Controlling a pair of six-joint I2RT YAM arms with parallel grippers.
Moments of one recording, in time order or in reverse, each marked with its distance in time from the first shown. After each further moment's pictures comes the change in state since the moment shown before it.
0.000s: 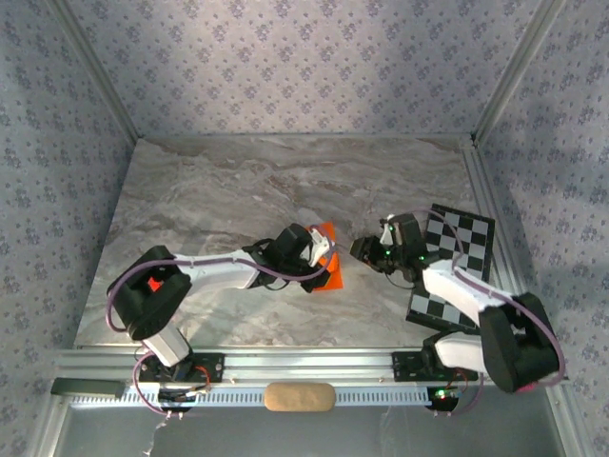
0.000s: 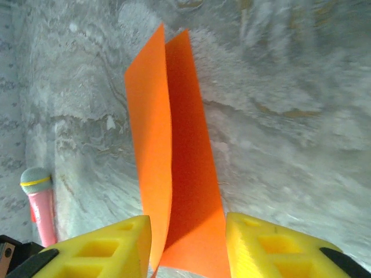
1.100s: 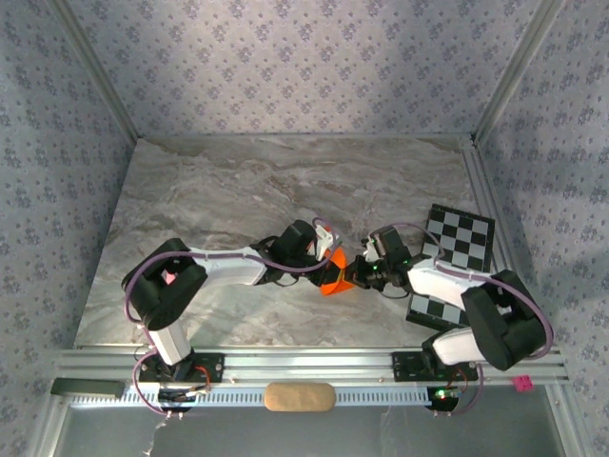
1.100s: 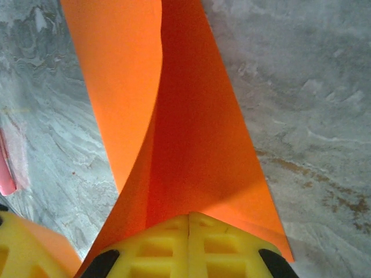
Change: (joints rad) left arm 0.011 0.084 0.024 0.141 0.103 -0.175; right arm 0.118 0.174 -0.002 -0.032 -0.076 -0.034
